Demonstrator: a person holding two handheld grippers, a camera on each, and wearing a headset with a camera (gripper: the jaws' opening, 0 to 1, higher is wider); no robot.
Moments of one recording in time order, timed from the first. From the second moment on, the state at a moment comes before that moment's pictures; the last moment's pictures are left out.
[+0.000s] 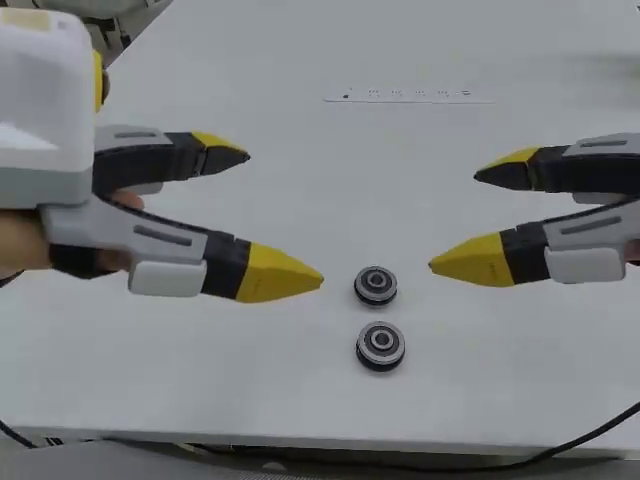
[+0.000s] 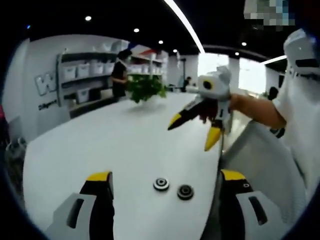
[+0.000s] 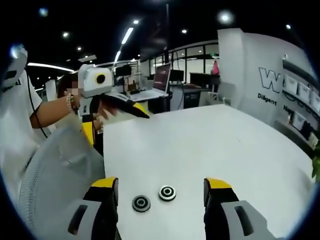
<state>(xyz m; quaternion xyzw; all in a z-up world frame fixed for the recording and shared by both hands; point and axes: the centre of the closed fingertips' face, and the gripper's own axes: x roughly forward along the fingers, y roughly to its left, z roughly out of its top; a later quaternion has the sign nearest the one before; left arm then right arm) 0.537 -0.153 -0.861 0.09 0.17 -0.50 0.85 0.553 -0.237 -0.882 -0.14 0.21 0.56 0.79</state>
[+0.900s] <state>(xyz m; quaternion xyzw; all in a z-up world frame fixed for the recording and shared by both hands) 0.559 -0.197 -0.913 0.05 0.13 -0.51 0.85 0.530 -0.211 -0.946 -0.07 0.23 0.62 0.75</state>
